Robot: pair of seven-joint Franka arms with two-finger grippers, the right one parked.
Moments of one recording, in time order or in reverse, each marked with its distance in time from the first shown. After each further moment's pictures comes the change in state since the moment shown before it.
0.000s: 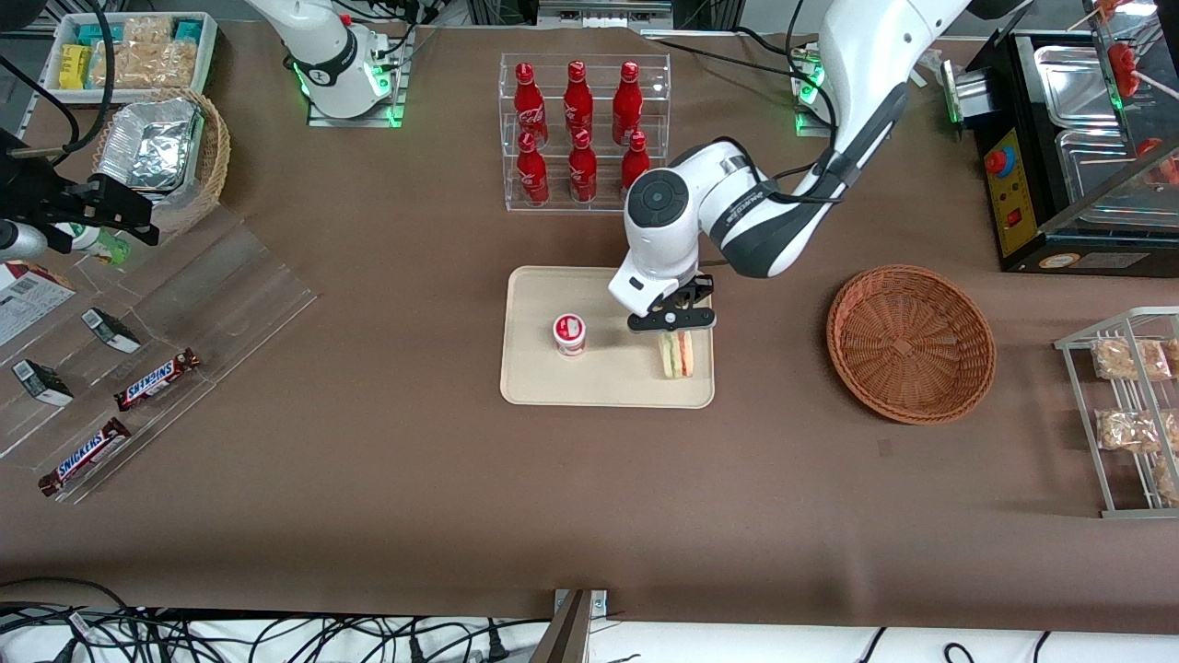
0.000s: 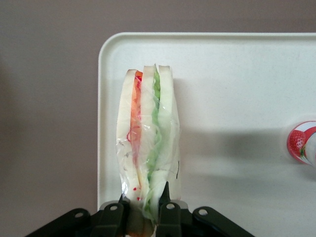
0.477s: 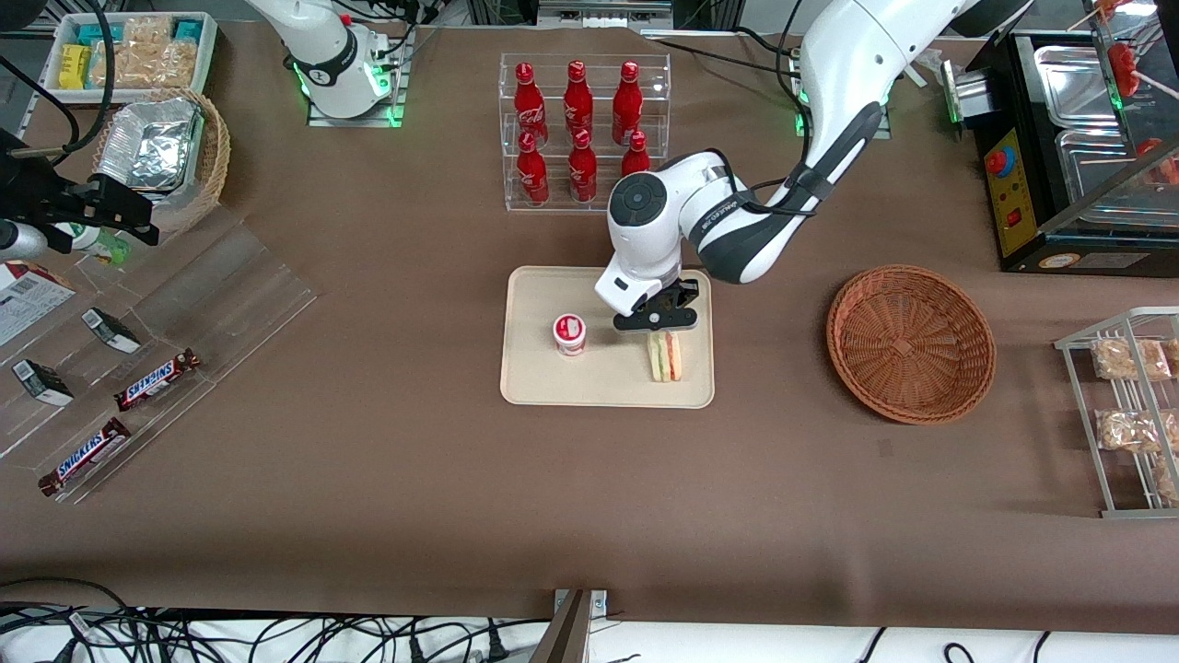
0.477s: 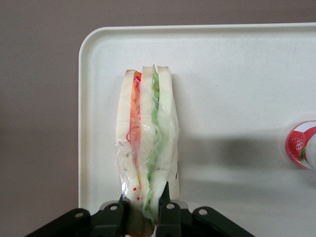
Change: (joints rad) arm -0.023 0.041 0.000 0.002 0.064 0.035 -0.054
